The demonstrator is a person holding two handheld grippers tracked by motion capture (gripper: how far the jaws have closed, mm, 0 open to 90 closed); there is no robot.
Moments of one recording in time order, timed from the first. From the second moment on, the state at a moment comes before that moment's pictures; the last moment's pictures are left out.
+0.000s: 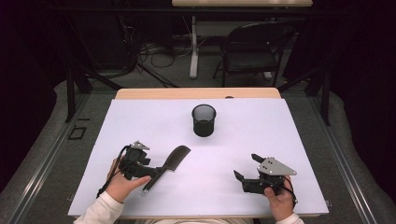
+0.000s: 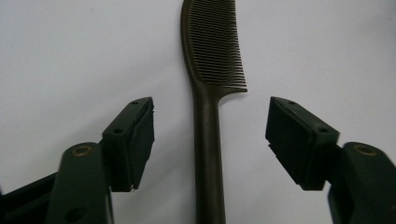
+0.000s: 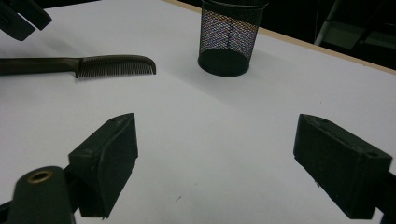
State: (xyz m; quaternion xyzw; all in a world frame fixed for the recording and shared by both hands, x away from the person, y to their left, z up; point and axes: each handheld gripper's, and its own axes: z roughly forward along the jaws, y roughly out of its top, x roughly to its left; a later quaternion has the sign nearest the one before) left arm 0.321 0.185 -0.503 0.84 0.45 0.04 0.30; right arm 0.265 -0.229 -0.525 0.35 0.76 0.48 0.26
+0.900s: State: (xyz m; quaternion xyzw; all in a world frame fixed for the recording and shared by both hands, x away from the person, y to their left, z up) left arm 0.334 0.168 -0.515 0.87 0.44 0.04 0.21; right arm 0.265 -0.229 -0.525 0.34 0.76 0.48 0.27
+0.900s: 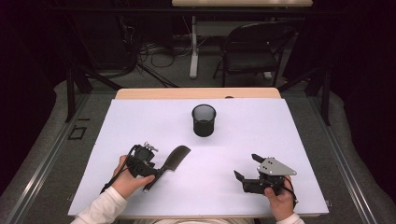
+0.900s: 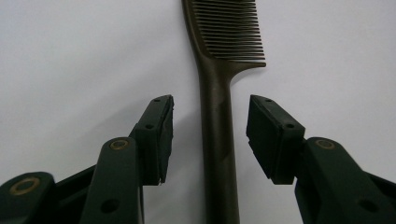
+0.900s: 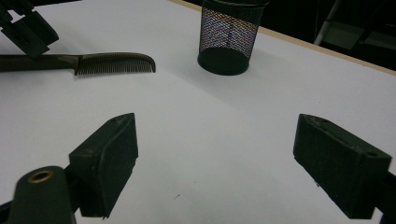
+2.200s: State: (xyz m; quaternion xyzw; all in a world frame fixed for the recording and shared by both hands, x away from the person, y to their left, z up) left arm 0.336 0.156 -0.530 0.89 0.42 0.03 0.17; right arm 0.265 -0.229 -0.525 0.34 0.77 0.48 0.26
